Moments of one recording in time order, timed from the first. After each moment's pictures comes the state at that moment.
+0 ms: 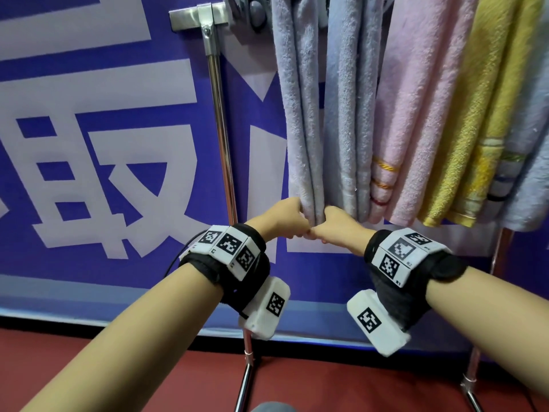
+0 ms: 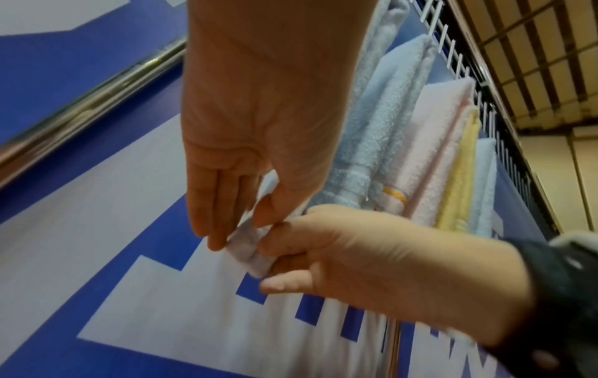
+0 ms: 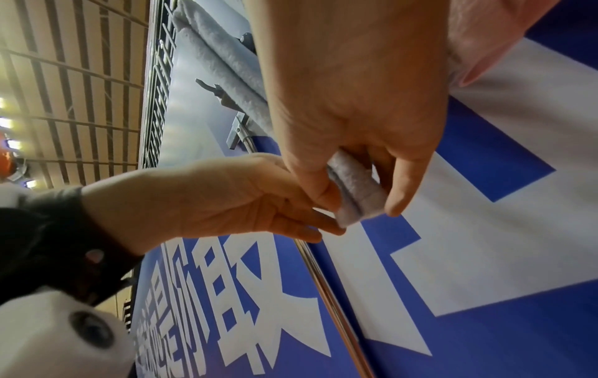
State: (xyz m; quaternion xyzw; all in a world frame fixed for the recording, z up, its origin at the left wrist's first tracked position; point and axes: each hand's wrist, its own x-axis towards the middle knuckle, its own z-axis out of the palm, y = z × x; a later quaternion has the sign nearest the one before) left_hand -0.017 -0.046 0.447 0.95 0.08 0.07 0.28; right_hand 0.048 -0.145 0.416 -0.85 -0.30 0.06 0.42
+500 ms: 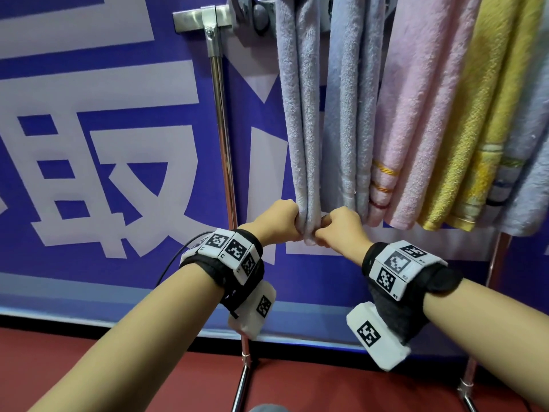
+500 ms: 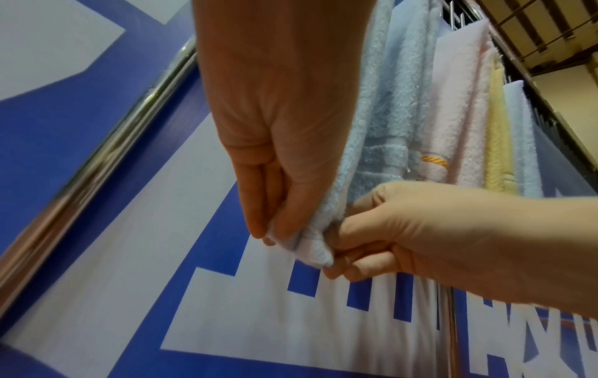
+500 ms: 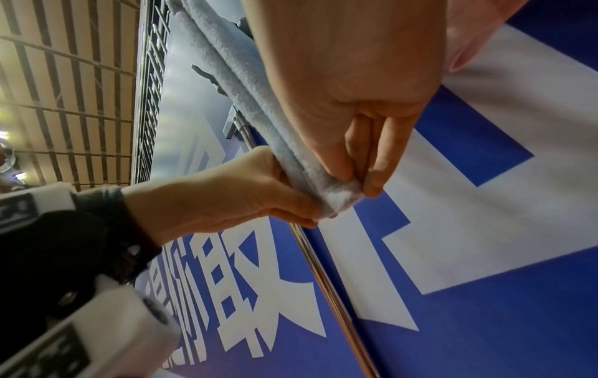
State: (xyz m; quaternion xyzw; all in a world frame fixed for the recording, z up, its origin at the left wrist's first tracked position) left_hand -0.012 -0.029 0.435 0.98 0.01 0.15 0.11; right_hand 0.043 -0.156 0.410 -0.87 -0.27 -0.05 0.40
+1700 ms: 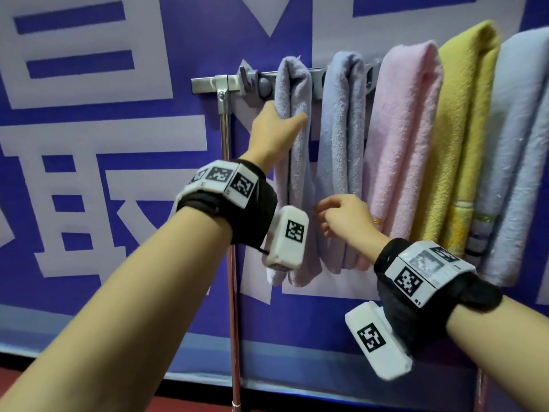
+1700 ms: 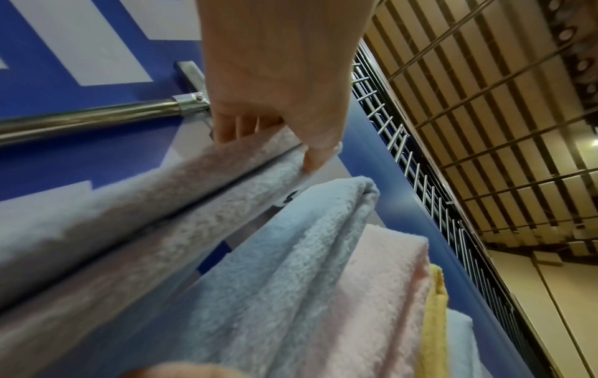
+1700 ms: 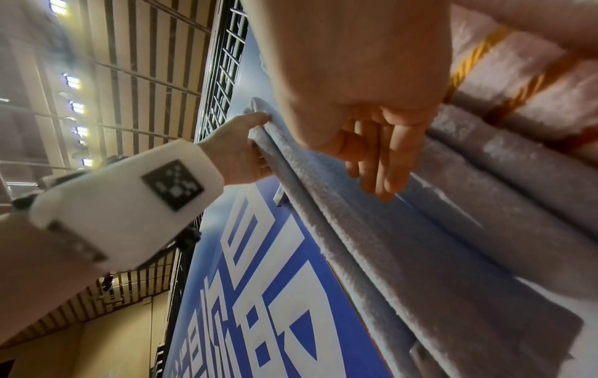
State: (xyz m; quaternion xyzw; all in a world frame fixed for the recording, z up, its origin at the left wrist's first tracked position) left_hand -0.018 -0.054 0.612 0.76 0.03 0.49 0.43; right_hand 0.028 -0.173 0.503 -0.77 -0.27 -0.07 0.57
